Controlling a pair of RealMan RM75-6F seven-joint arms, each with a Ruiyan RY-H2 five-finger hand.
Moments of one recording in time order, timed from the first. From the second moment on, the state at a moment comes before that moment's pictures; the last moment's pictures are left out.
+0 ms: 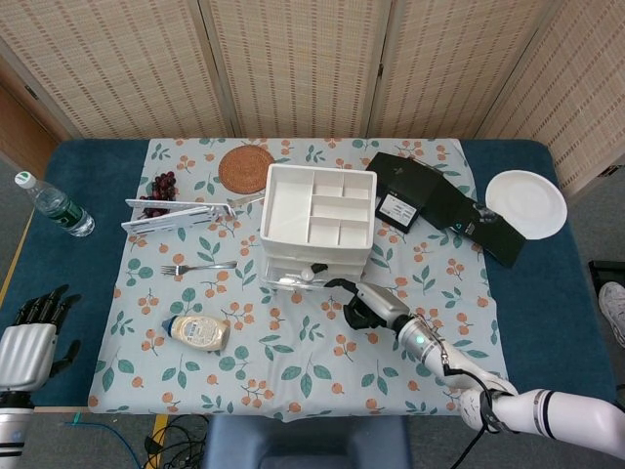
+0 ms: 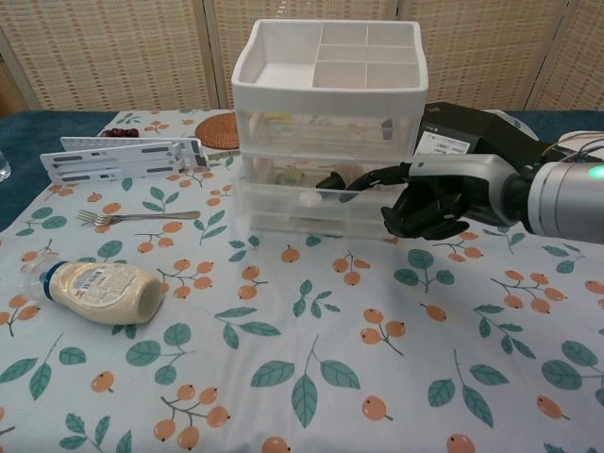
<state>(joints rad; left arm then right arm) -0.14 -1.13 -0.05 -1.67 1.41 1.42 0.22 0.73 -1.40 0.21 -1.66 -1.11 0.63 0.32</state>
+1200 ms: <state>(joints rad) -0.13 -1.13 -0.04 -1.67 1.42 1.43 0.21 0.65 -1.33 0.11 -1.81 -1.28 0.71 0.37</state>
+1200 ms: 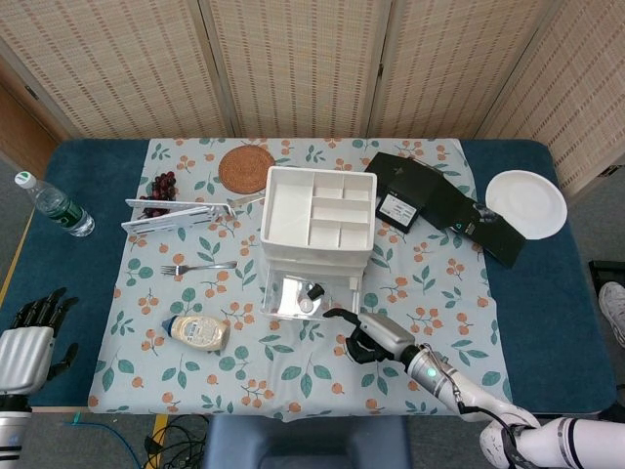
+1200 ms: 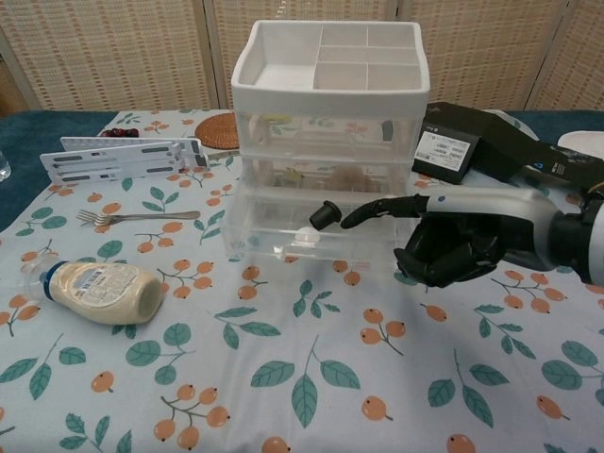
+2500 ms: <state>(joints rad) -0.10 -1.12 -0.04 -1.66 1.44 1.47 0.17 0.89 -1.21 0.19 -1.87 -1.25 0.74 -0.30</state>
